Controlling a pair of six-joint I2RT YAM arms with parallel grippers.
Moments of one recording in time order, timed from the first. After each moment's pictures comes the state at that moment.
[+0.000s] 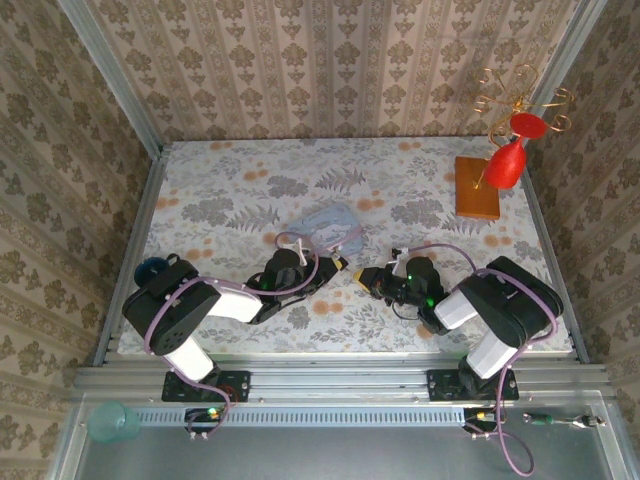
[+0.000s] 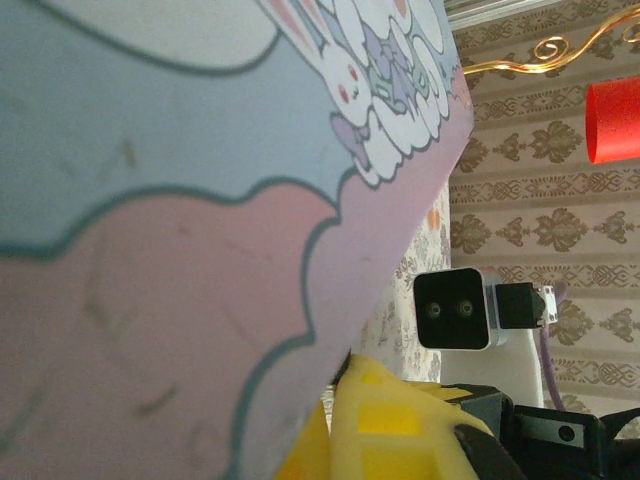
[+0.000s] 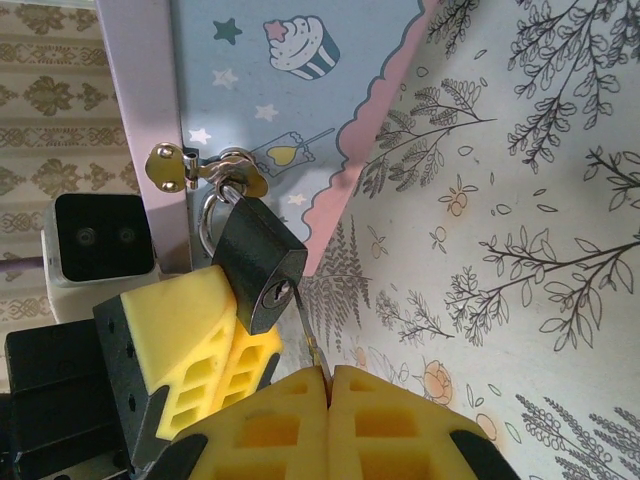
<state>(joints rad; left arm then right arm) -0.84 1.63 0.46 0.80 0.21 -1.24 0.51 1.65 0.24 1.07 -0.45 1.32</state>
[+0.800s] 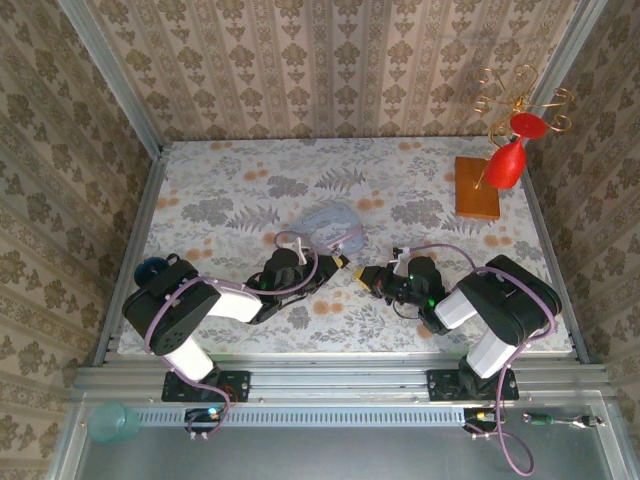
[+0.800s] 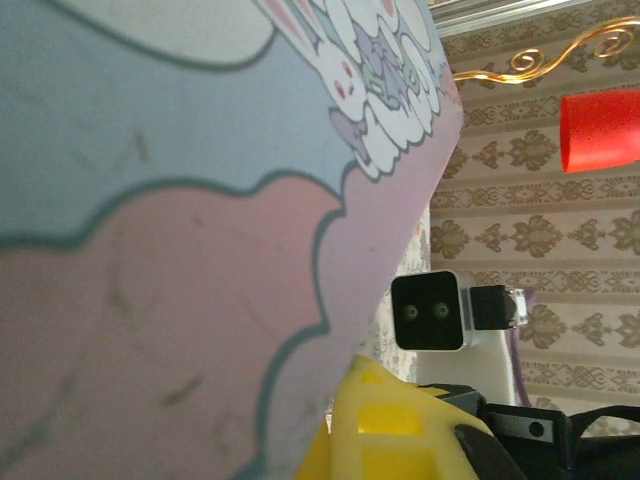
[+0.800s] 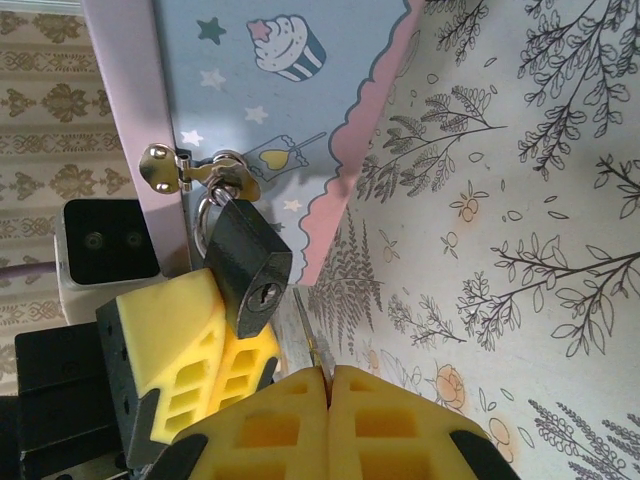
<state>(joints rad) -0.84 1.63 0.46 0.84 0.21 -1.27 0.49 1.65 0.23 1.10 -0.47 1.34</state>
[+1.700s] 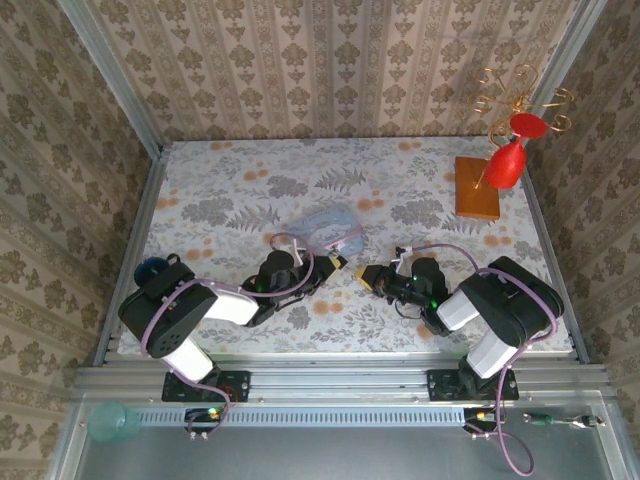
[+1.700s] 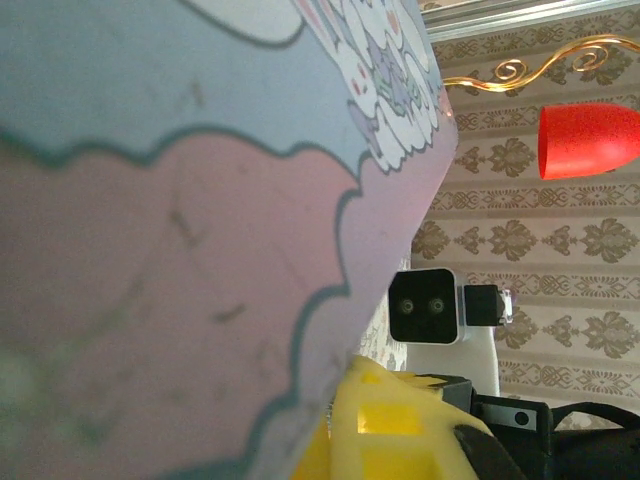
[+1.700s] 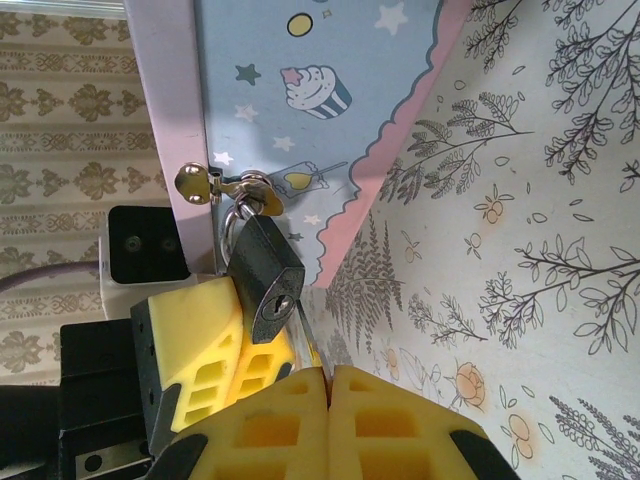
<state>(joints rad) -0.82 1.60 0.42 0.87 0.23 -1.33 0.48 1.64 0.21 1.15 -0.48 1.35</state>
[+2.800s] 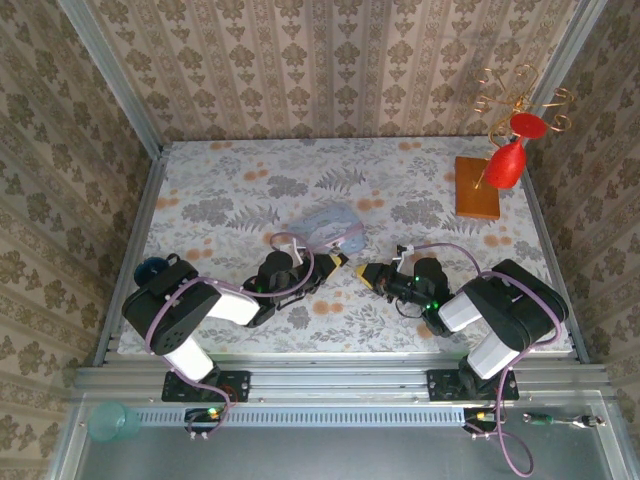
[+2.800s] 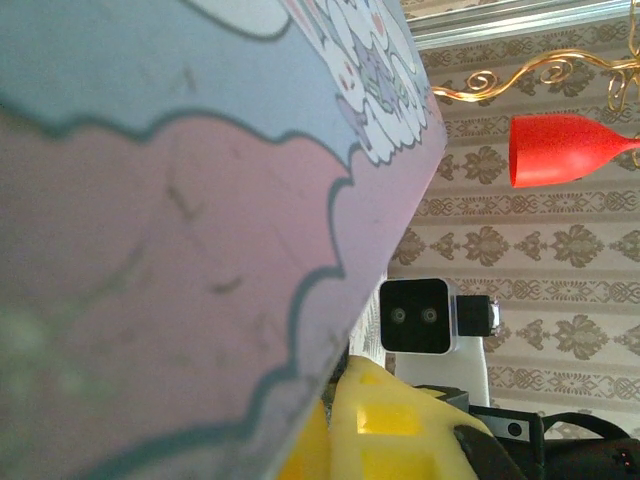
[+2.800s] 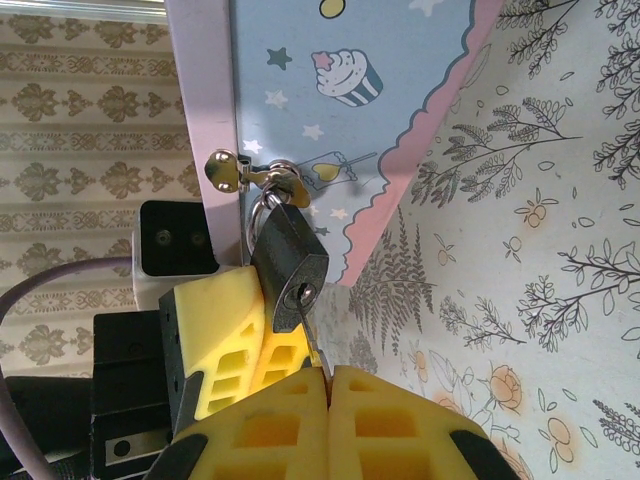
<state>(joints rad) -0.82 1.63 0.42 0.96 0.23 -1.36 0.48 1.61 0.21 1.17 -0.48 1.37</state>
